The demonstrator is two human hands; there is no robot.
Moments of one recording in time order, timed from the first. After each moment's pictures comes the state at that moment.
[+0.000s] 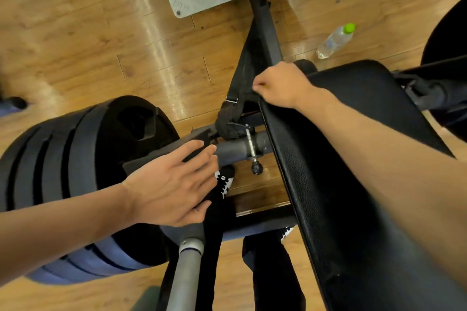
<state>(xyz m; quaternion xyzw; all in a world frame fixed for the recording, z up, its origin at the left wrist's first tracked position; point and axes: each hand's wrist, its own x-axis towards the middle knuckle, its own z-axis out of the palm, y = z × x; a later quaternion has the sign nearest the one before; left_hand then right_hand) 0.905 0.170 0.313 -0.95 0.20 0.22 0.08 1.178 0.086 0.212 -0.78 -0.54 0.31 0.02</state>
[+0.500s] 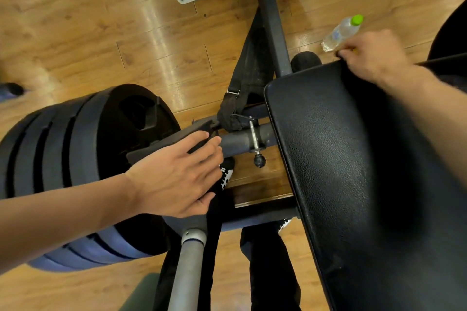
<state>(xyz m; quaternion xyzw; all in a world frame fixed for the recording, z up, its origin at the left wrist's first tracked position) 0.905 0.172 0.312 -0.95 0.20 0.21 0.08 1.272 0.016 0.216 -0.89 -0.39 0.24 -0.04</state>
